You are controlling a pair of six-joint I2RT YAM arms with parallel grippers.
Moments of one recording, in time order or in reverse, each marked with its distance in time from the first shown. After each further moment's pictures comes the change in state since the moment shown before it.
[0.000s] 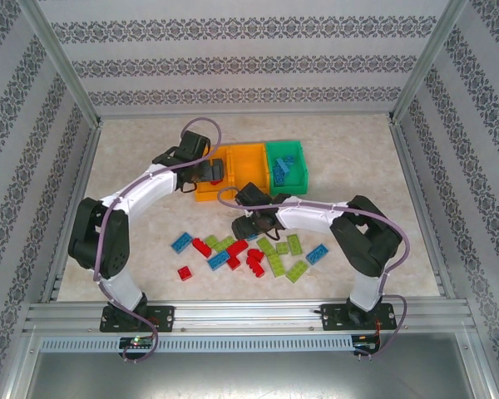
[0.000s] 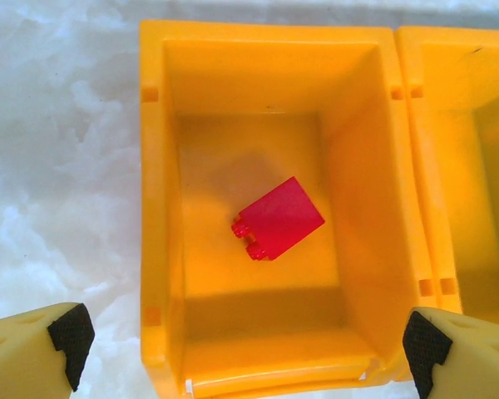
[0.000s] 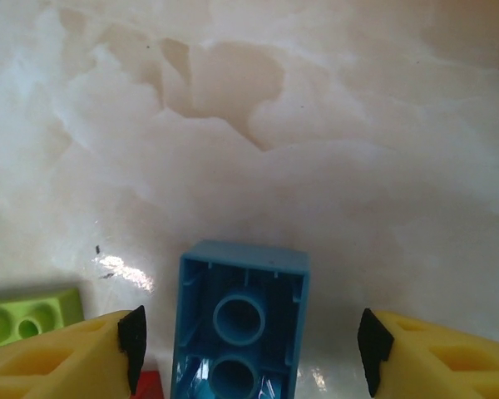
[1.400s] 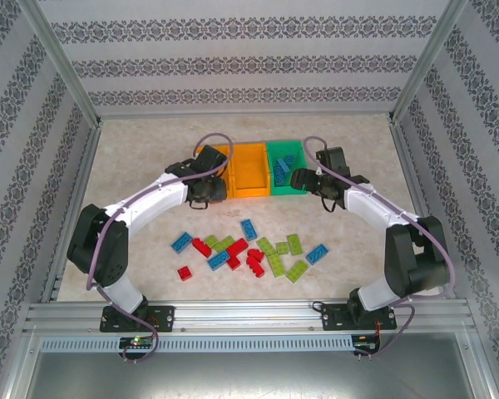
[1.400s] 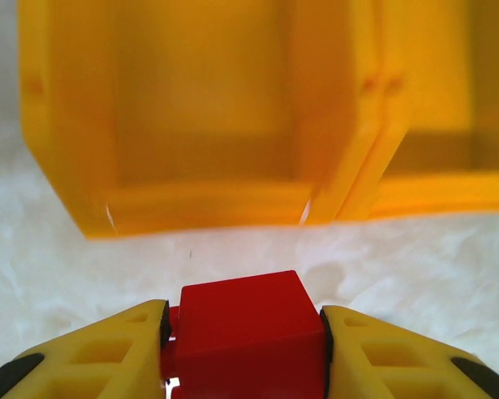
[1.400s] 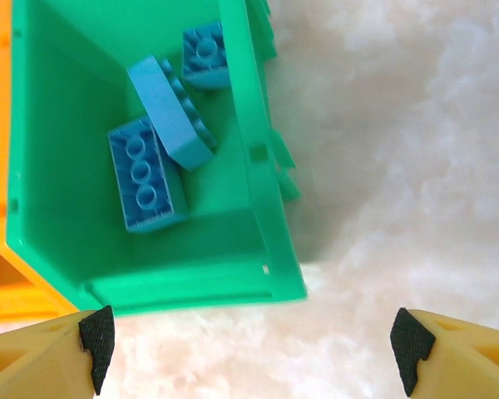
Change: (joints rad) left arm -0.142 -0.038 0.013 -0.189 0.014 -0.153; right arm -0.575 -0.333 -0.176 0.129 -0.061 0.061
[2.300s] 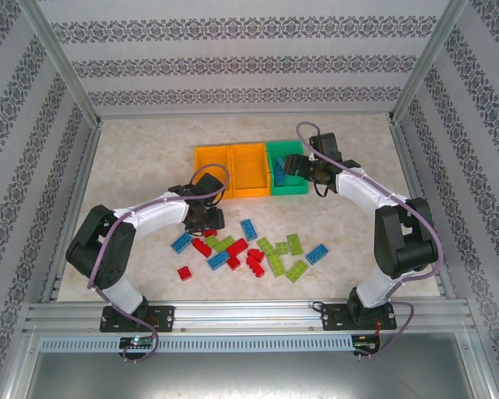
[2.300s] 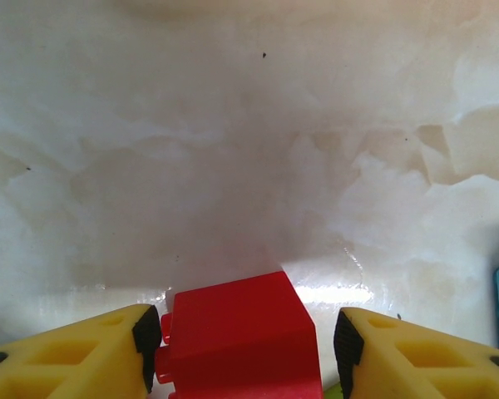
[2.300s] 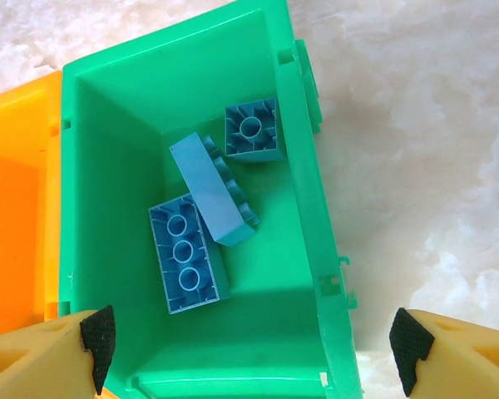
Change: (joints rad) left arm -0.034 -0.021 -0.303 0.058 0.113 -0.134; right arm 0.010 0.170 0.202 0.002 0.000 0.016
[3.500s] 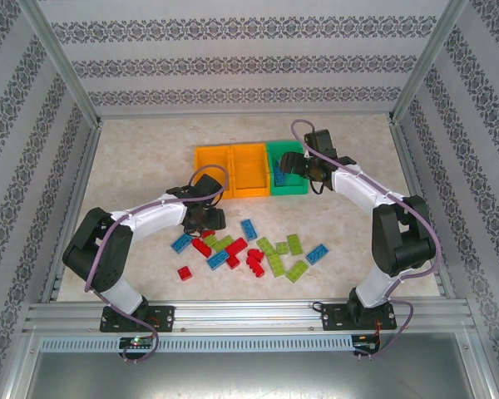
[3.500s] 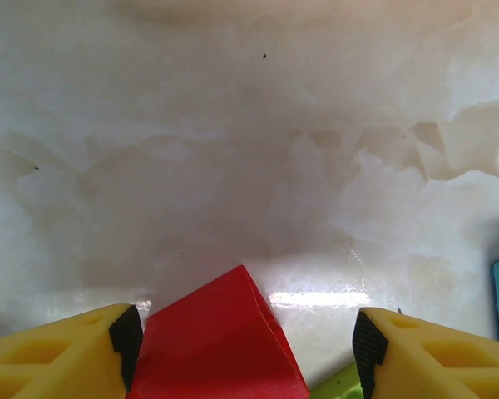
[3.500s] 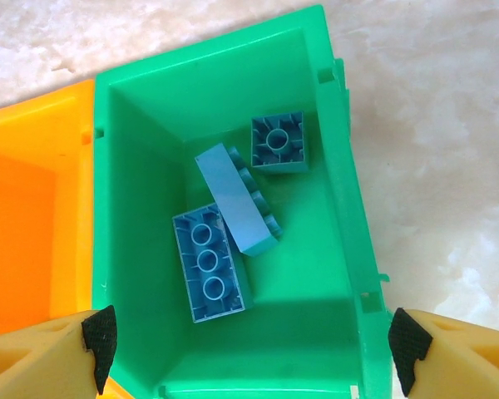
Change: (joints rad) left arm 0.000 -0.027 -0.026 0.022 -0.003 0.007; right arm 0.032 0.024 0.051 -0.023 0.023 0.000
